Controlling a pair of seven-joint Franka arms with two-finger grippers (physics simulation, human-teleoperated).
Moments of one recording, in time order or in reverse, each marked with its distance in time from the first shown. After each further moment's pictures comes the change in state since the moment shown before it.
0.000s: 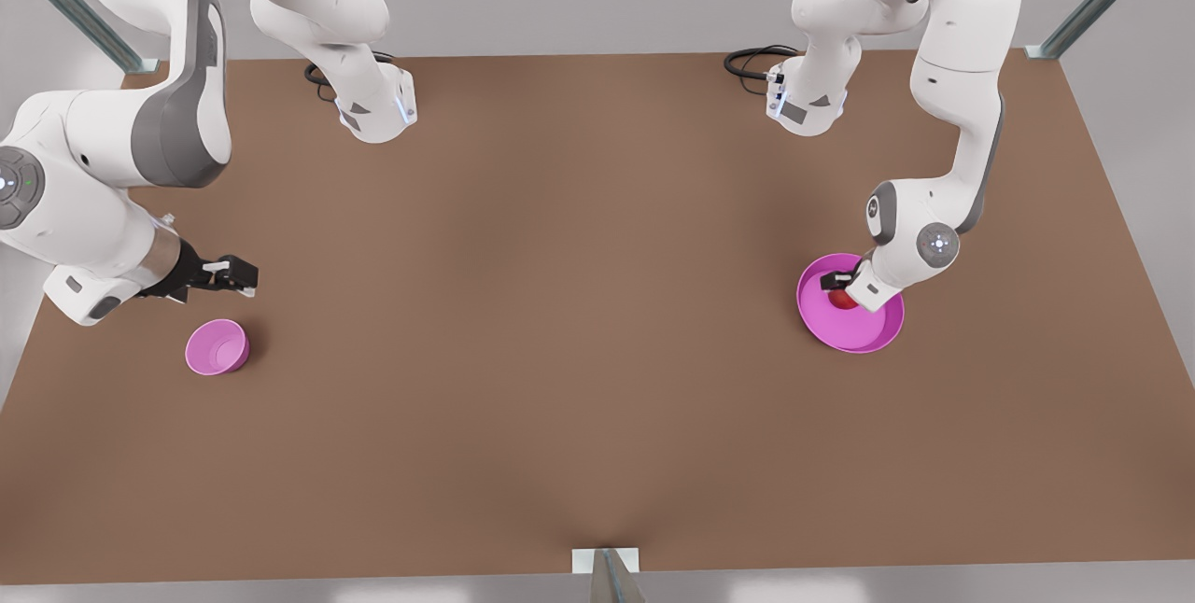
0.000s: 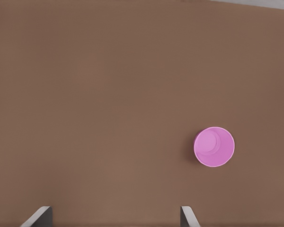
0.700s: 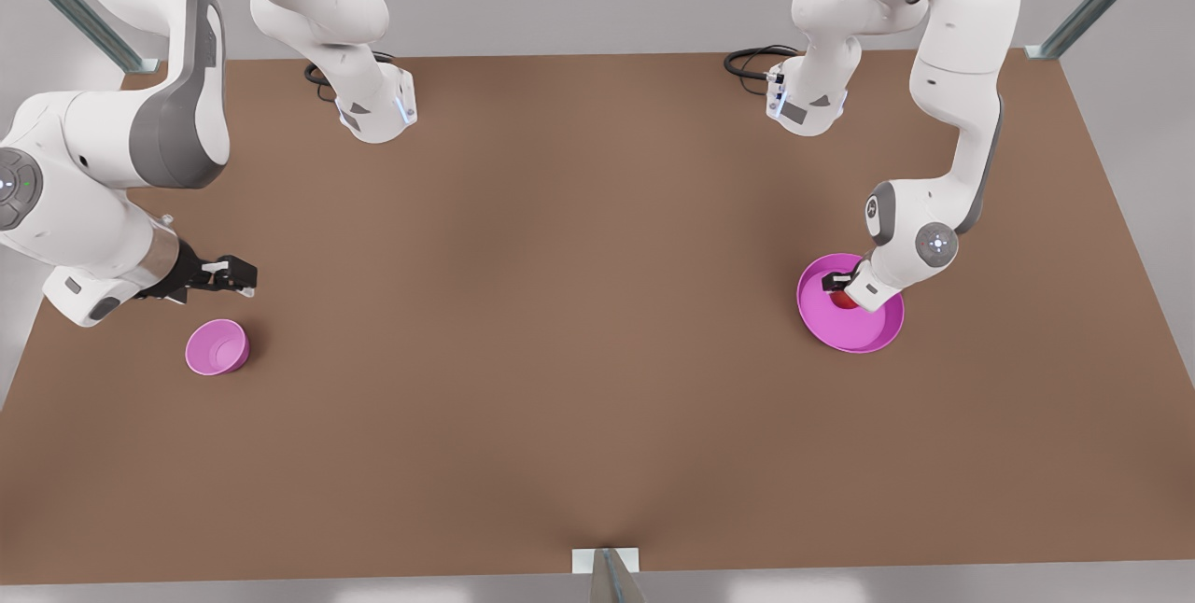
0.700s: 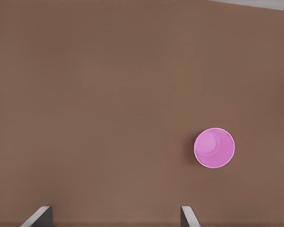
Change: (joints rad) left arm 0.000 0.006 0.000 -0.003 0.002 0.013 0.008; right arm -0.001 0.002 -0.001 0.000 0.003 0.001 -0.014
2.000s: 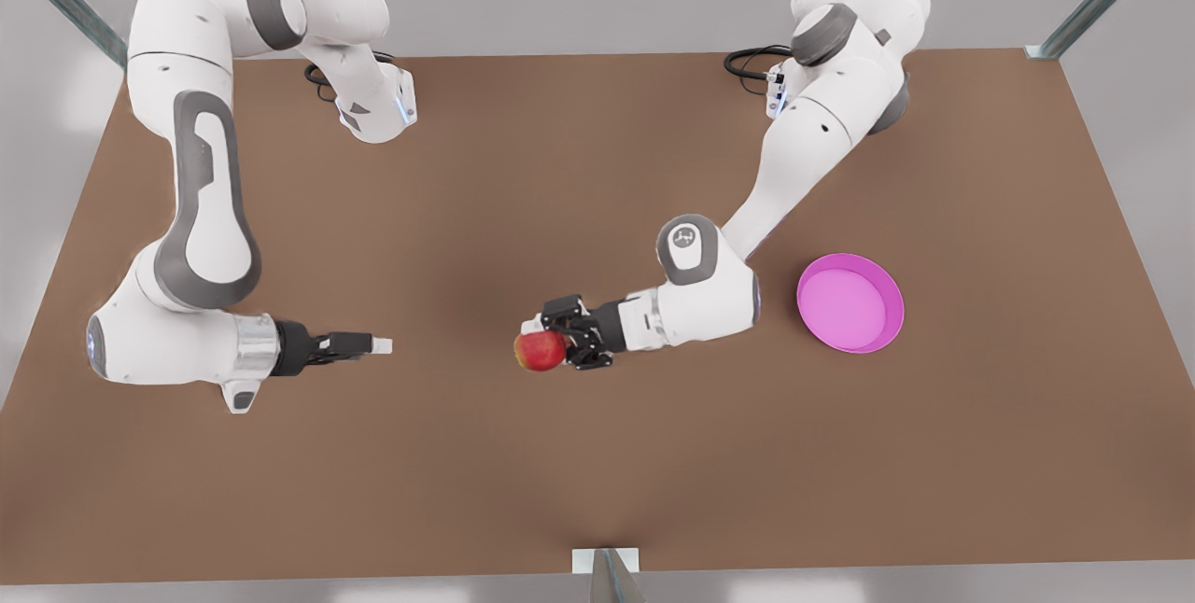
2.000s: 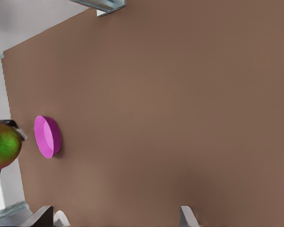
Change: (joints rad) left arm -0.263 0.640 -0.700 1.285 -0.752 0.033 0.431; right arm 0.033 0.309 0.013 -0.006 0.780 0.202 -0.012
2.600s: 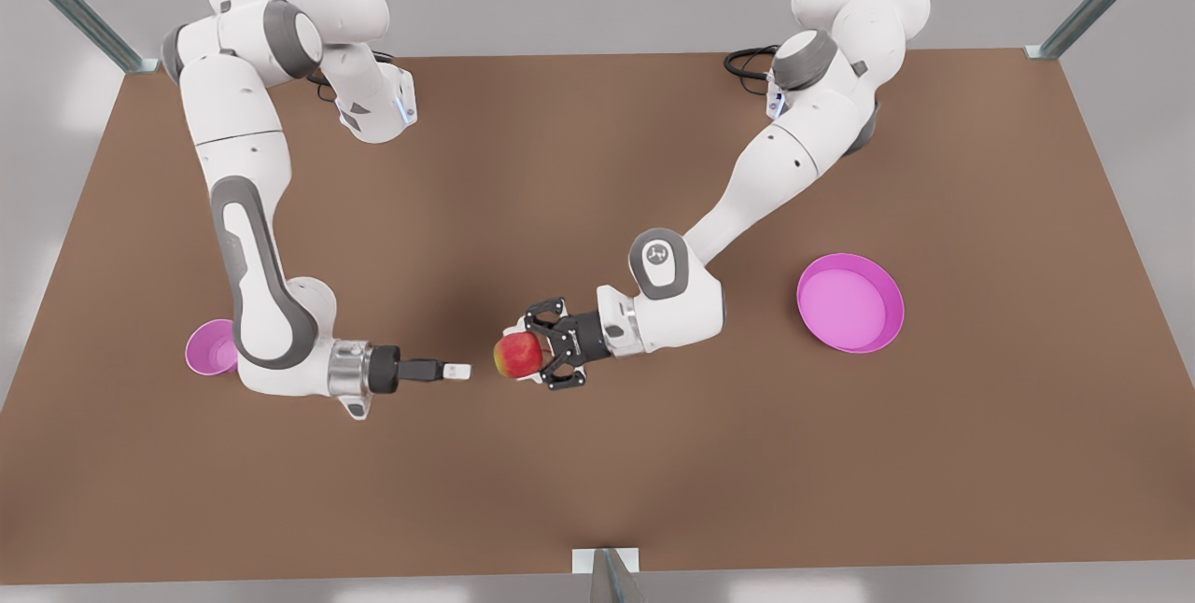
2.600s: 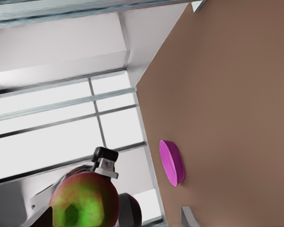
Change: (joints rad) left arm -0.038 0.162 -0.099 0.088 -0.067 0.123 0.716; right arm 0.022 0.124 0.070 -0.223 0.715 0.179 -0.328
